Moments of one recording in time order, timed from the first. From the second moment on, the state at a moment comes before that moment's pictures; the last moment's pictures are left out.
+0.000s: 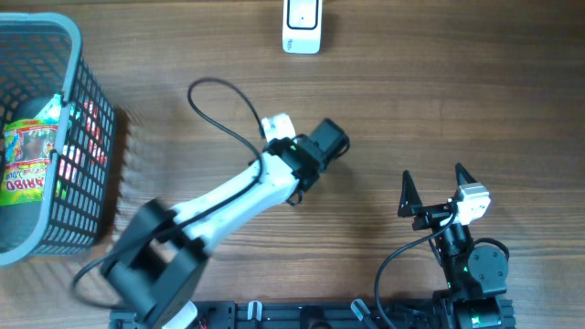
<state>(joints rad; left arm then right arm) -0.78 1.75 1.20 -0.78 -0.45 -1.09 0.12 0.02 0.01 0.00 -0.04 0.08</state>
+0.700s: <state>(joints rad) 0.68 1.46 1.81 -1.28 -0.08 -0.73 0.12 0.02 0.01 0.00 -0.04 0.08</state>
